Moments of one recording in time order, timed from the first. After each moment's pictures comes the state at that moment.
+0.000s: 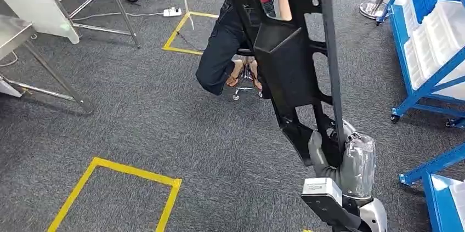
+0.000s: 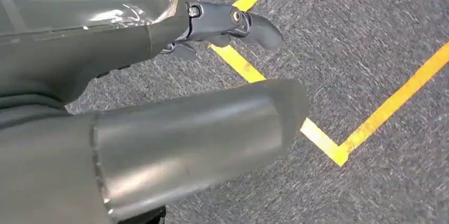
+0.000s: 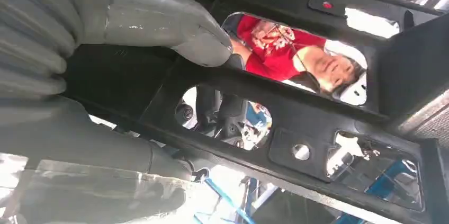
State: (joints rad) left arm -0.02 -0.15 0.64 -0.28 -0.23 0.08 -0.54; right arm 0.27 0.05 0.14 -1.82 0.77 -0.31 -0.26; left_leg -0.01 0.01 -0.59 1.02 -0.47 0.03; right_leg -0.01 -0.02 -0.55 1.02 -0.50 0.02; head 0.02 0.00
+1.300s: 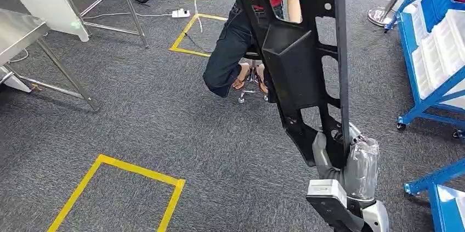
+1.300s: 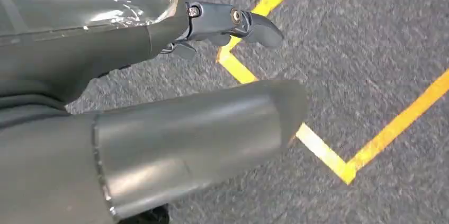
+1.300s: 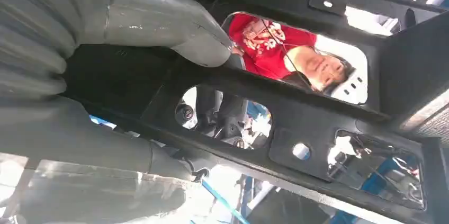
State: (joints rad) left arm -0.02 -0.13 0.66 -0.25 -0.27 0.08 -0.53; right arm 0.27 0.02 0.14 -1.80 0.74 -0.36 -0.25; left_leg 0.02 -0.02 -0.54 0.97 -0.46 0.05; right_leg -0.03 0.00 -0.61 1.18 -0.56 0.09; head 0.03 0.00
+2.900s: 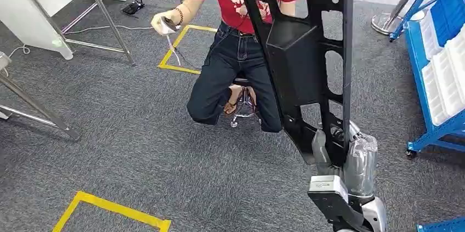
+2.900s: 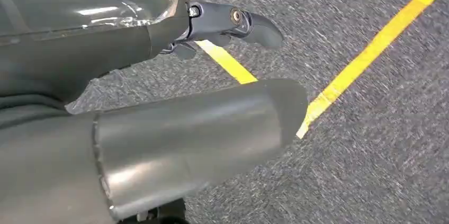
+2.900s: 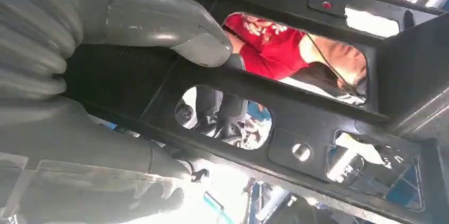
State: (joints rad) left arm -0.02 -0.14 0.67 -0.25 -0.32 0.12 -0.52; right arm 0.26 0.02 0.14 -1.79 0.73 -0.37 -0.25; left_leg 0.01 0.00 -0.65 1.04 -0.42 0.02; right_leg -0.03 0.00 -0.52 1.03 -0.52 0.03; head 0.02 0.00
